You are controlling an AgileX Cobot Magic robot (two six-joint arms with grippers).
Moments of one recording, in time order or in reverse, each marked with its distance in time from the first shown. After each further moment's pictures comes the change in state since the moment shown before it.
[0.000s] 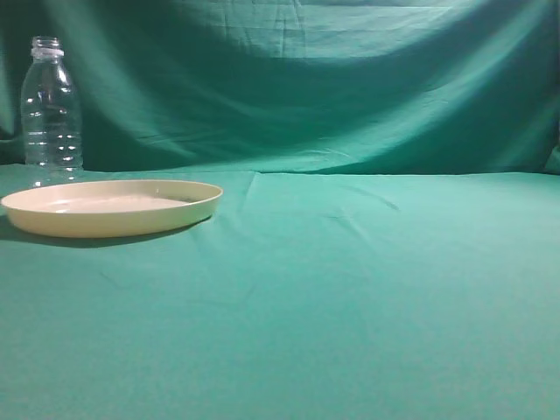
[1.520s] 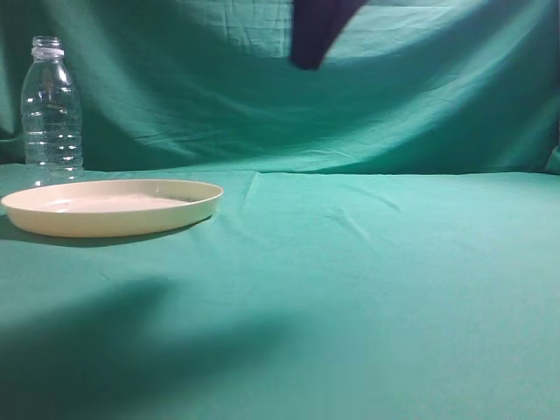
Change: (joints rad) left arm 0.000 0.000 0.000 0.000 0.000 0.000; right arm 0.523 1.563 -1.086 -0.017 0.726 -0.063
